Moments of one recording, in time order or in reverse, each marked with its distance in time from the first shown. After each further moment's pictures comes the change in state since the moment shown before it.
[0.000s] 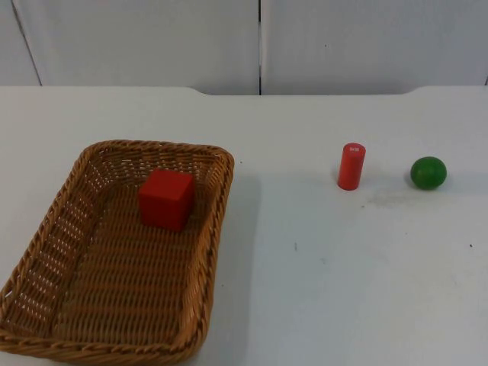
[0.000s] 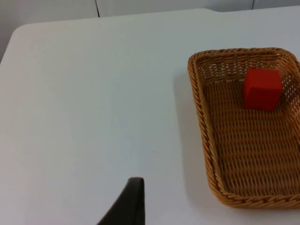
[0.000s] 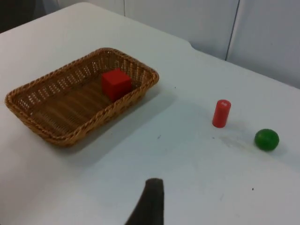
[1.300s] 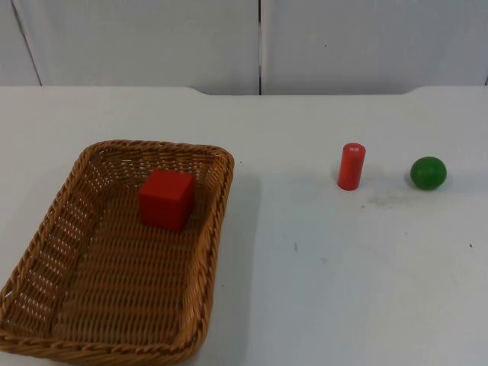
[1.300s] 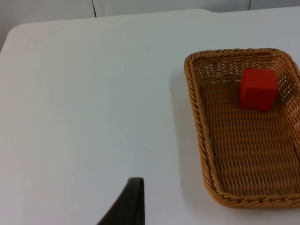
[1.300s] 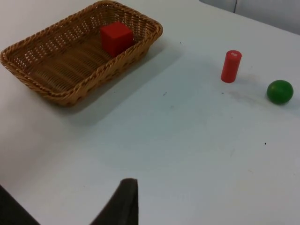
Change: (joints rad) right arm 0.002 -0.131 0.143 0.000 0.065 0.037; left arm 0.000 0.000 0.000 -0.013 0.000 0.000
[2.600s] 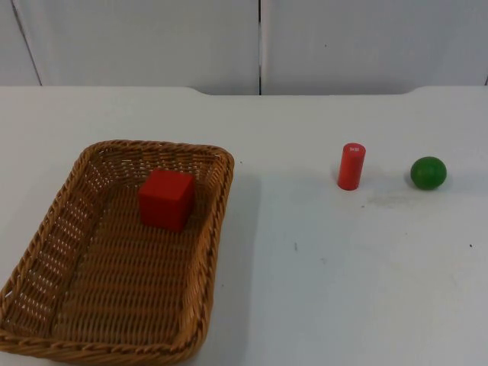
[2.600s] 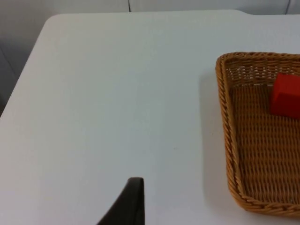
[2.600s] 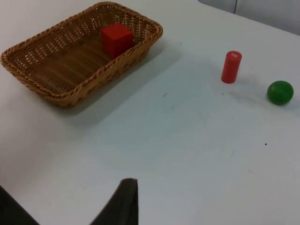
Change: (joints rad) right arm 0.000 0.000 0.000 0.000 -0.002 0.000; left arm 0.121 0.000 0.000 0.000 0.000 0.006
